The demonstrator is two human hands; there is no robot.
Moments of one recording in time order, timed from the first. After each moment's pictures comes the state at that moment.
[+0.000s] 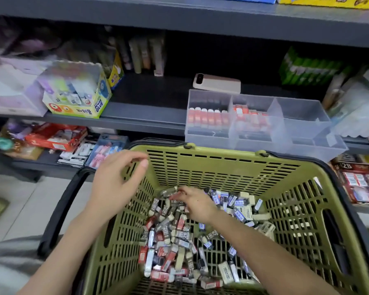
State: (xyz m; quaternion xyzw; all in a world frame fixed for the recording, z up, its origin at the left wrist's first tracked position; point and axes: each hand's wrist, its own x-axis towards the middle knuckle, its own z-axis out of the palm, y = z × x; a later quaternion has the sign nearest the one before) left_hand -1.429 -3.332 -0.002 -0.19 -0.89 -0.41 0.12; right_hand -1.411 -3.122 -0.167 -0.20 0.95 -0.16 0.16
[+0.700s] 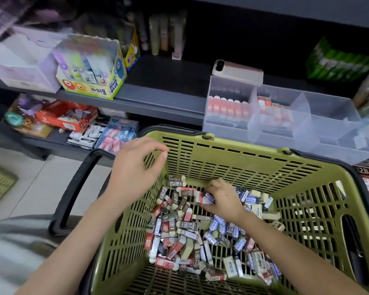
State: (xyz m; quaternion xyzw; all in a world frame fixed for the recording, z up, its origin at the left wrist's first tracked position) left_hand -1.429 -3.329 -0.007 -0.18 -0.91 -0.37 0.08; right_hand -1.395 -3.086 -0.171 -0.12 0.98 -0.09 0.12
